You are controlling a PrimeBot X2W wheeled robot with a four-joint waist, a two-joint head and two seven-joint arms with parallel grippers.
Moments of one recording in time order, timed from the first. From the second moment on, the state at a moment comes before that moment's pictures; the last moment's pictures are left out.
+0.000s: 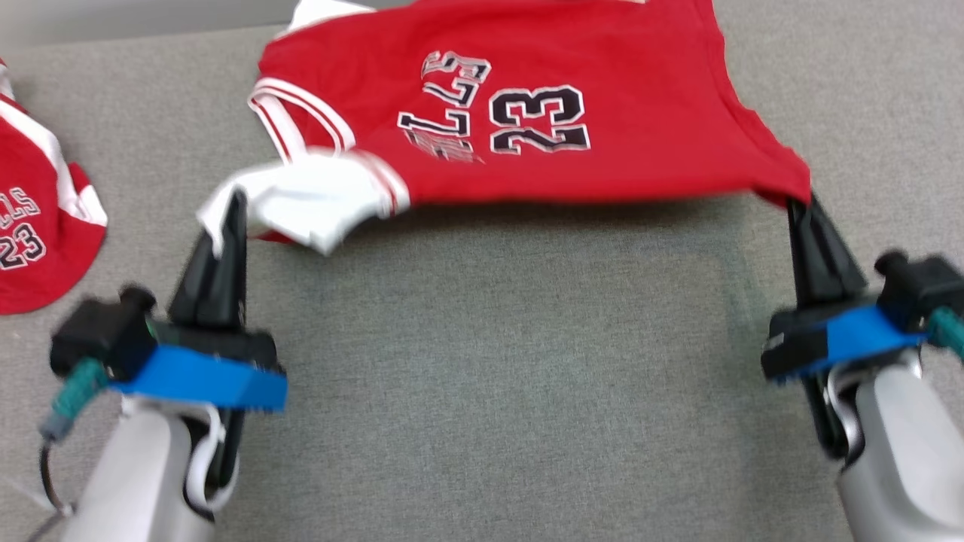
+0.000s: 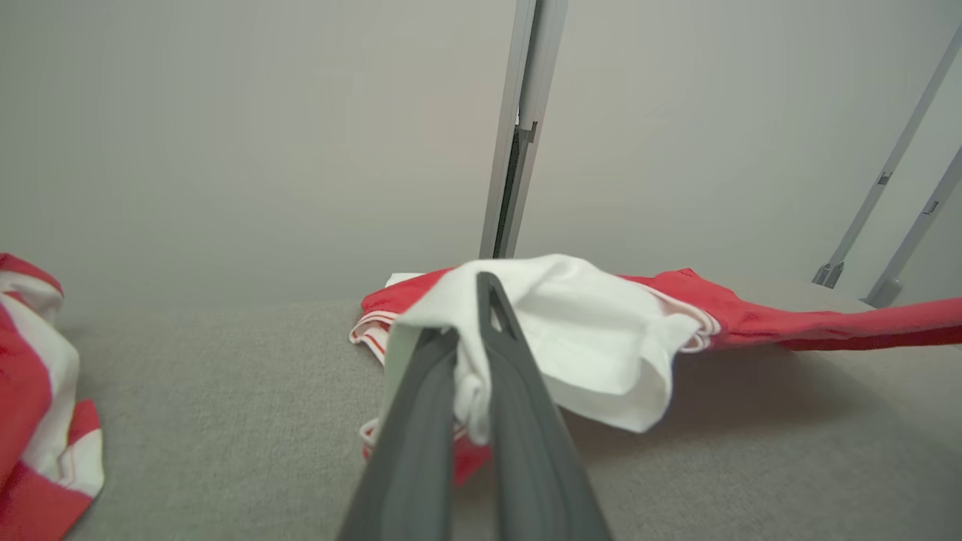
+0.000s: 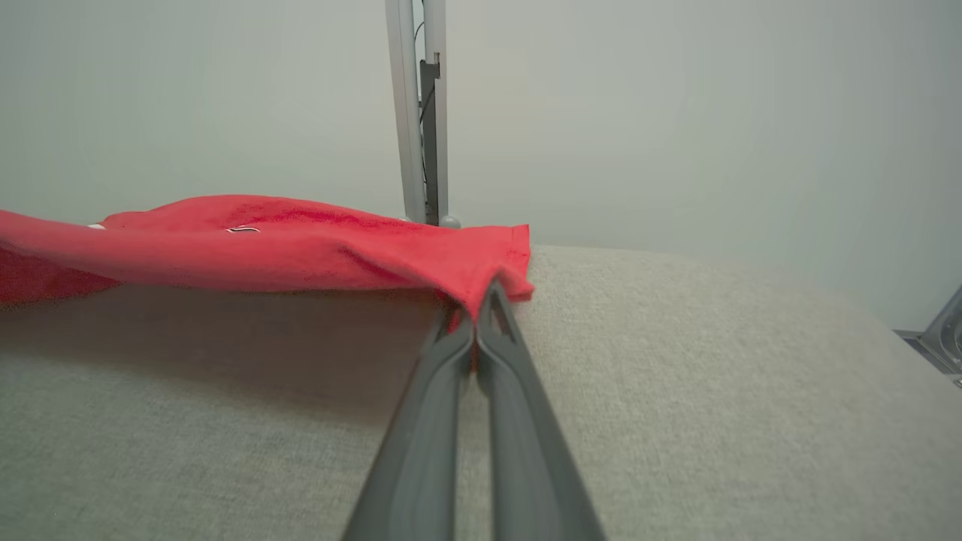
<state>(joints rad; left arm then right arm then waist) -0.49 0.26 -0.23 0.24 -0.41 -0.04 -0.26 -0.50 -0.24 0.07 0.38 0.14 0.13 -0.26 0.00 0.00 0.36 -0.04</state>
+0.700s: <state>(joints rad) 0.11 0.12 -0.15 0.20 -0.42 -0.03 -0.26 0.06 -0.20 0.08 0.29 0.20 0.13 -0.24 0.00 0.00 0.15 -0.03</state>
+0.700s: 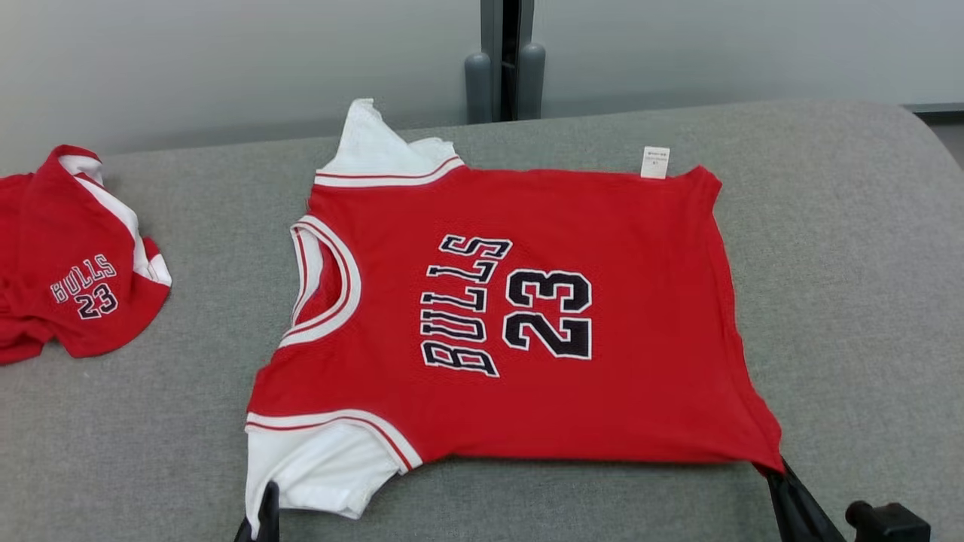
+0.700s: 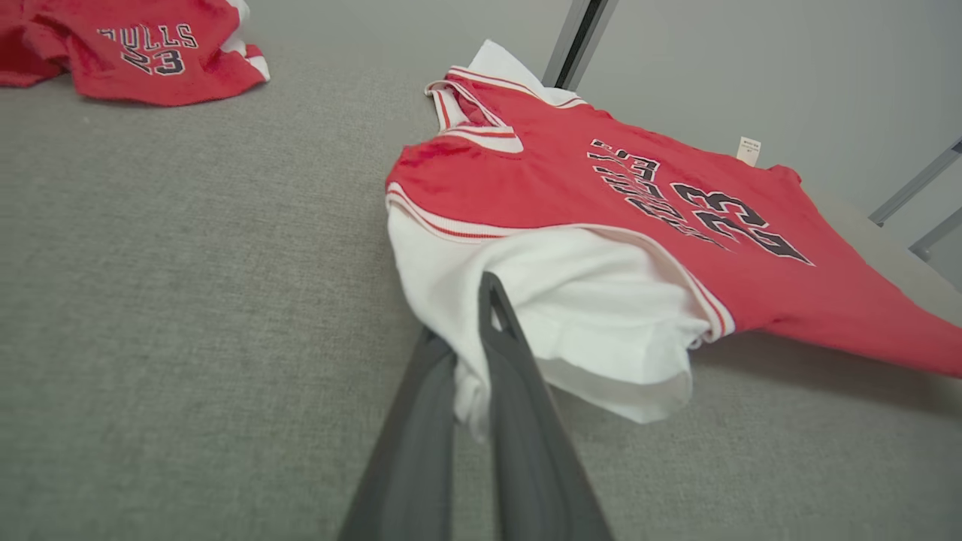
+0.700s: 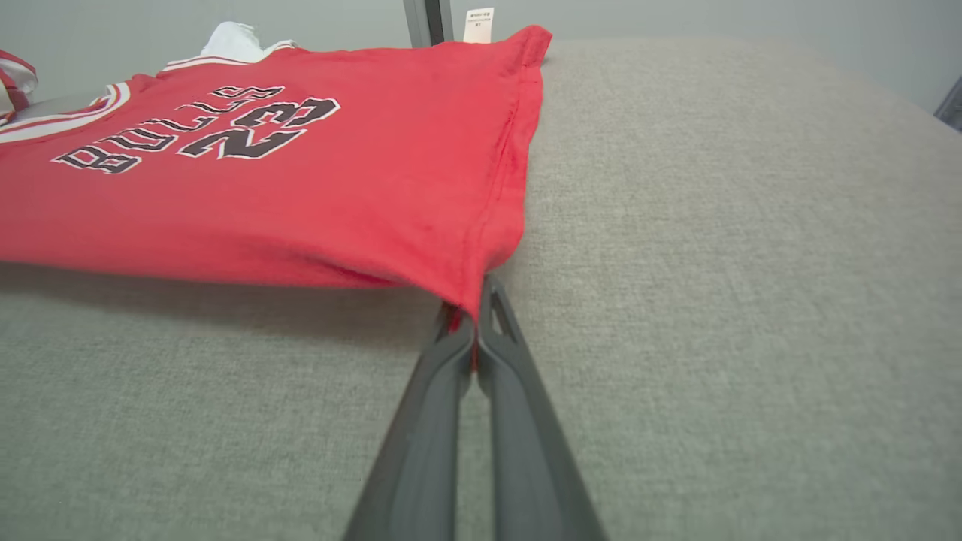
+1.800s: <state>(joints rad) -0.16 0.24 -0.22 0.35 -0.32 -0.11 -0.26 -0.06 -0.23 0.10 0.28 0.20 0.13 -0.12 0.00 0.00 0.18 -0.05</state>
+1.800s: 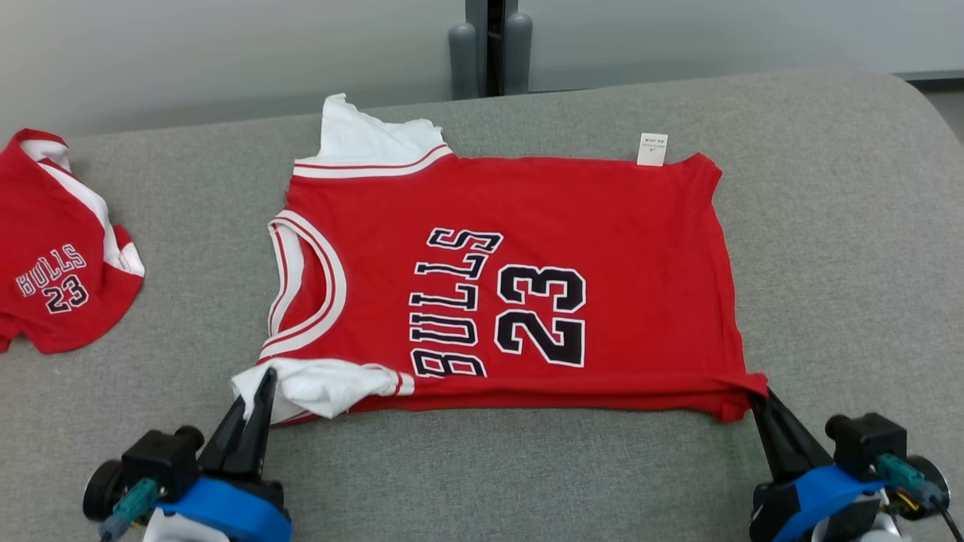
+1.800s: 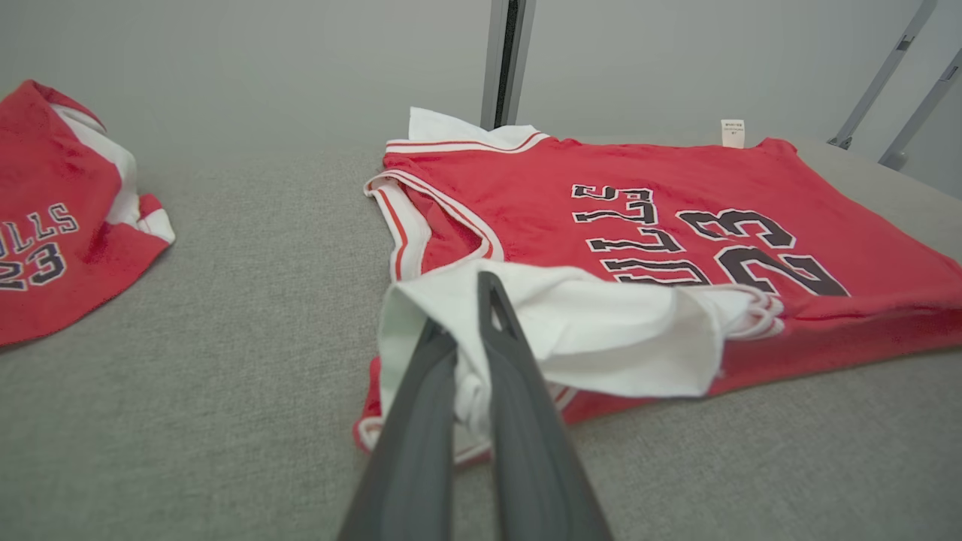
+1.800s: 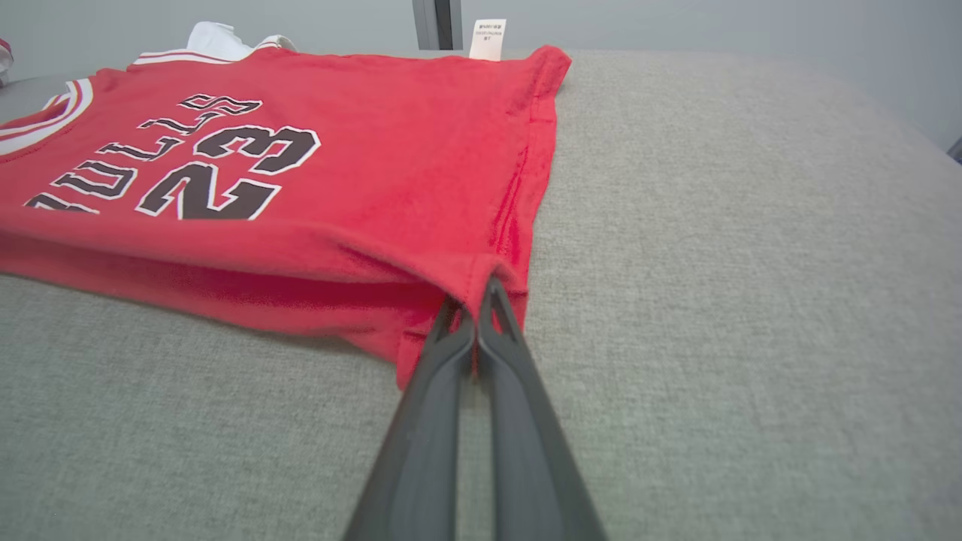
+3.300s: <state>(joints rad) -0.27 0.21 -0.18 0.55 -0.31 -0.12 -0.26 -0.26 -0.17 0.11 0.55 0.13 0.13 -0.20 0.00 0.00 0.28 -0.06</state>
